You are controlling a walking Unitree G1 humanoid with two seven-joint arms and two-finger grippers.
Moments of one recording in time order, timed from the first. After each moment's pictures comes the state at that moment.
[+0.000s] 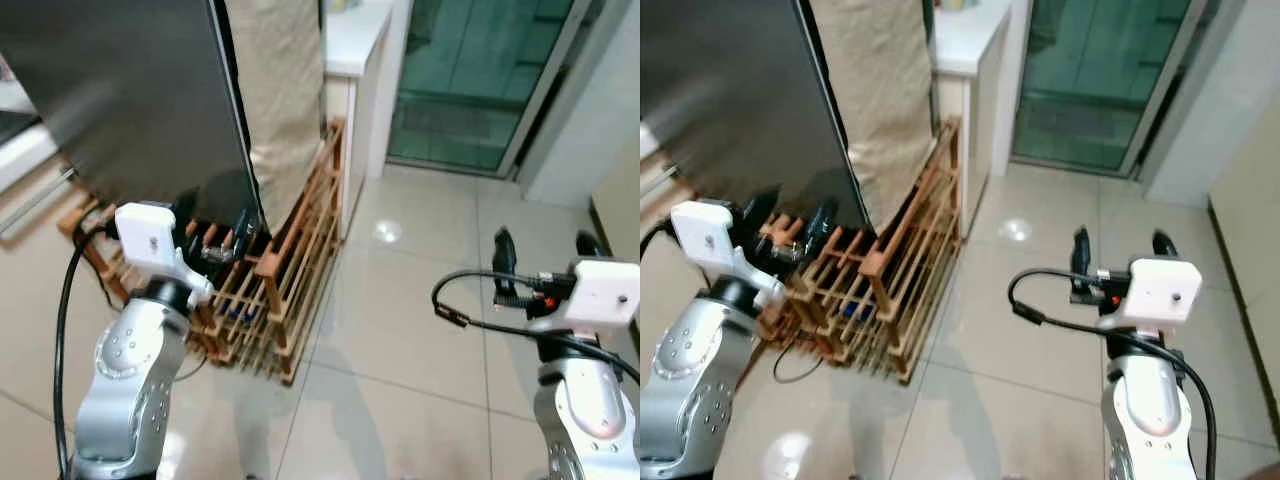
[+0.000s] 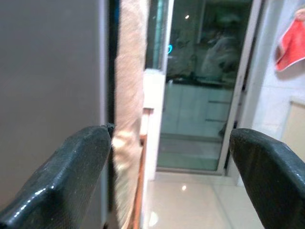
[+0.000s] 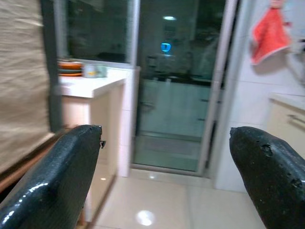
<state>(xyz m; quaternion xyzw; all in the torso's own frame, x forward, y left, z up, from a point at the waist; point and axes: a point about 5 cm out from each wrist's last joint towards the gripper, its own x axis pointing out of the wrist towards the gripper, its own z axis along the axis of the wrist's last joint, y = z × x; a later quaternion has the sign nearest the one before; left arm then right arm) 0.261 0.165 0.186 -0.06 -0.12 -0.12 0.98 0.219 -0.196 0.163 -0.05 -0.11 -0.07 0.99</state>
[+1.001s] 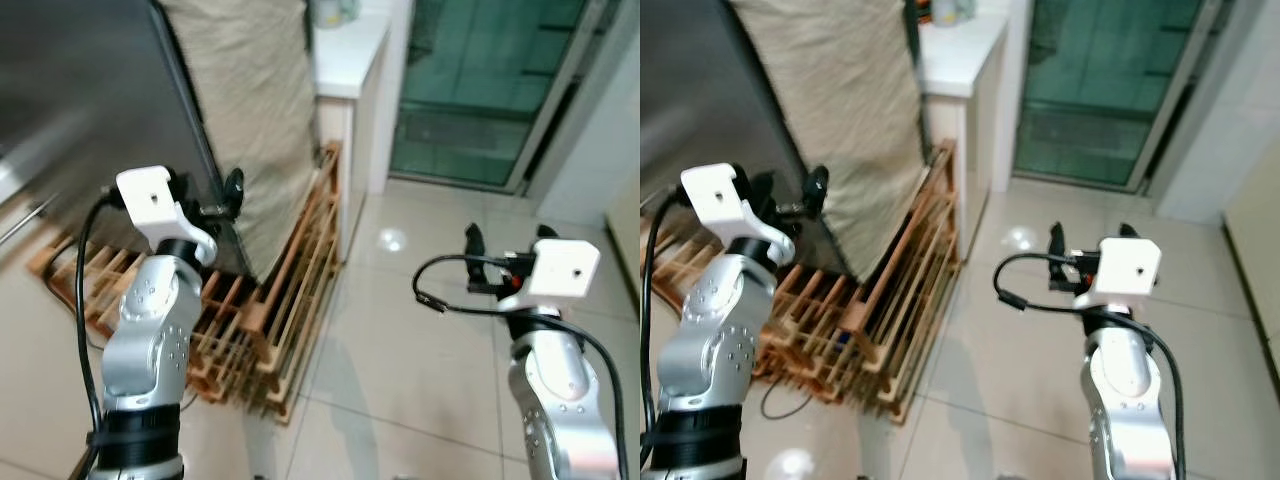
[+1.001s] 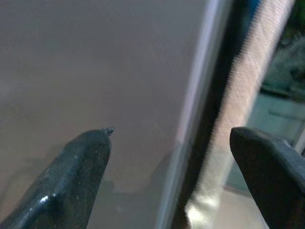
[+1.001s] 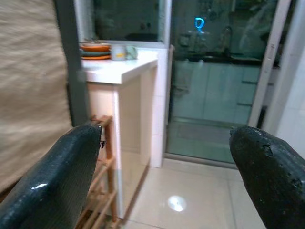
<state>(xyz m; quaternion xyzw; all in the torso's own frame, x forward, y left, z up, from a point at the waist) 0.314 0.176 0.187 -0.12 -0.08 -0.01 0.99 0.245 -0.181 0.144 -0.03 -0.07 -0.04 1.00</state>
